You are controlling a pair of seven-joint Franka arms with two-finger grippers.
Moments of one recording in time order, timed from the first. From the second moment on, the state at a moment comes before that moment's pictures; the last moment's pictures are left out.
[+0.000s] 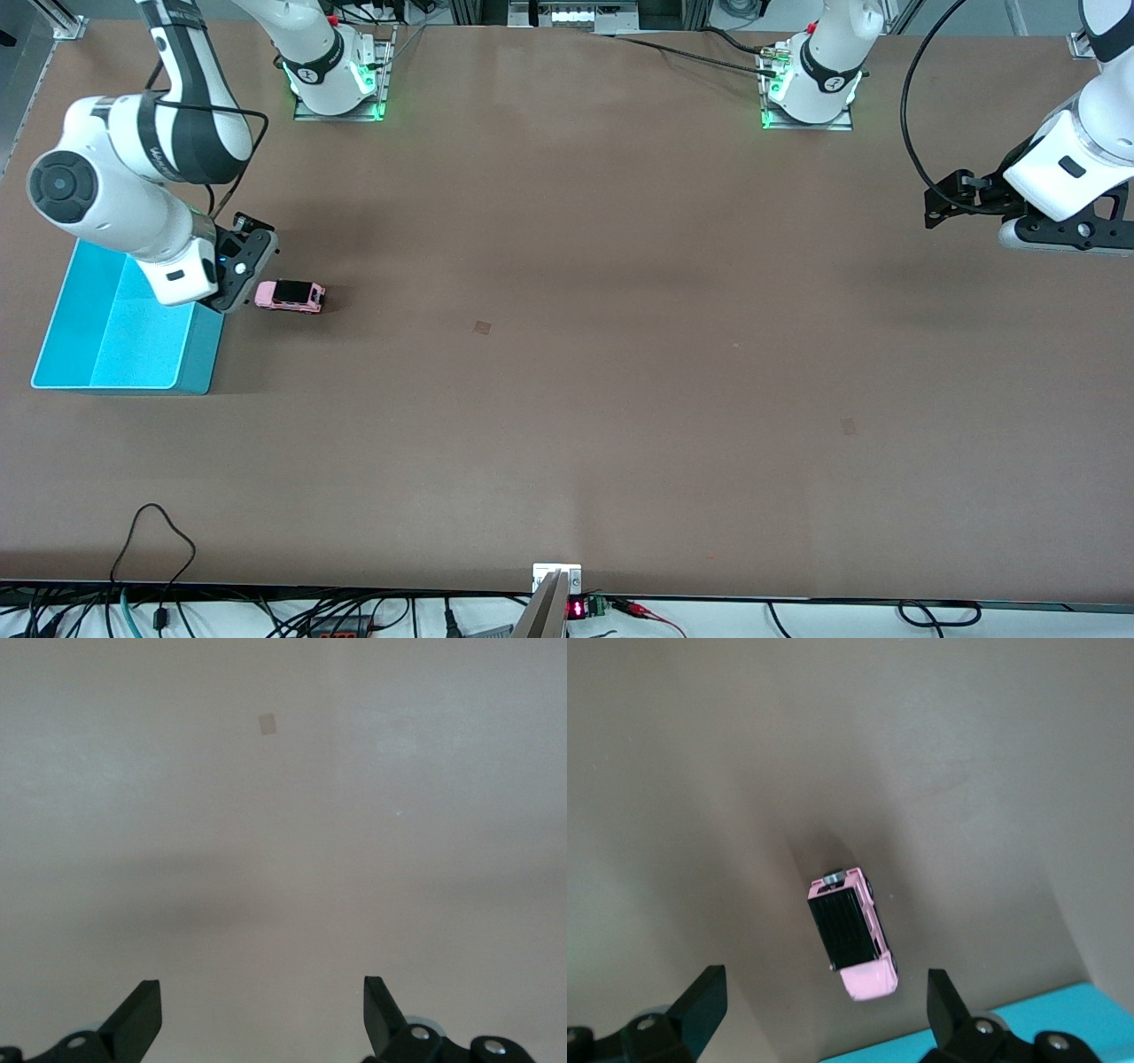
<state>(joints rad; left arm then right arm) -0.08 -0.02 0.02 -1.69 0.02 1.60 0.00 0.08 0.11 -0.03 -2.12 0.00 2.12 -1.12</state>
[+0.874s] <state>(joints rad) -0.09 -0.02 0.02 -1.69 0.02 1.59 0.00 0.03 0.29 -0.04 -2.23 0.00 2.44 -1.40</state>
